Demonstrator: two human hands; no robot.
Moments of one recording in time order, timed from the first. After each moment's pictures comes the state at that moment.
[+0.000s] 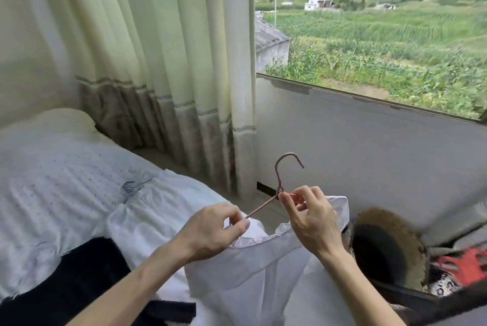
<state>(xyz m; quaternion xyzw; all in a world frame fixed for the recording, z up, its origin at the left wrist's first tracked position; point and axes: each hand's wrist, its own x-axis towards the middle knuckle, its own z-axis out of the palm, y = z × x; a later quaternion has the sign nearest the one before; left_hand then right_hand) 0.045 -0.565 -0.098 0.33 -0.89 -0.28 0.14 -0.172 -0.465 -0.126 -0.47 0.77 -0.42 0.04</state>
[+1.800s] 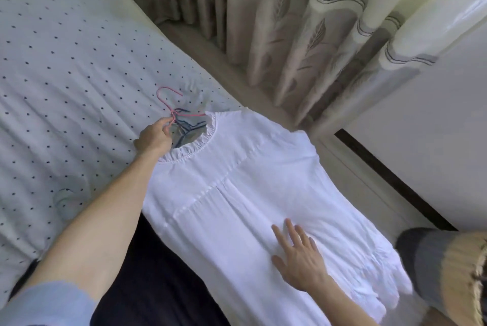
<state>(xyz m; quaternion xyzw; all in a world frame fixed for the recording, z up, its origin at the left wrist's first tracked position) 0.345 -1.157 -0.456 0.76 -0.59 -0.27 0.01 0.048 -0.821 -0.485 -0.61 0.69 0.21 0.33</state>
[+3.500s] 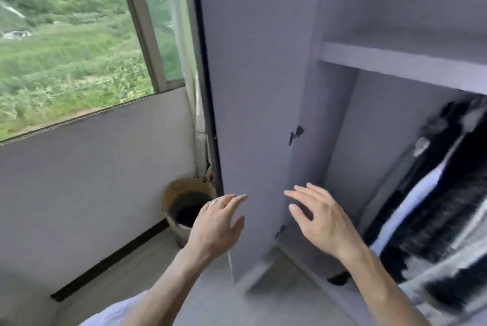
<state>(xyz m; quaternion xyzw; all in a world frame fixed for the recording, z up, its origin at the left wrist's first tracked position) -0.131 -0.369 -0.140 -0.26 -0.95 -0.18 0.05 -0.065 -0.119 -0.121 0.00 0.95 -0.26 -0.14</state>
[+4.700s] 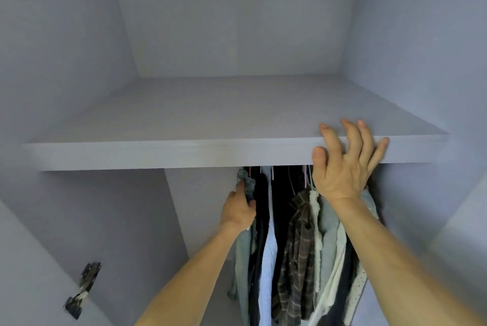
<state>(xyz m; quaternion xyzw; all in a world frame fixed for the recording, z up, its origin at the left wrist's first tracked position) -0.301 0.235 -0.111 -0.44 -0.82 -0.30 -0.22 -0.111 0.335 -0.026 0.37 0.67 0.26 -0.58</state>
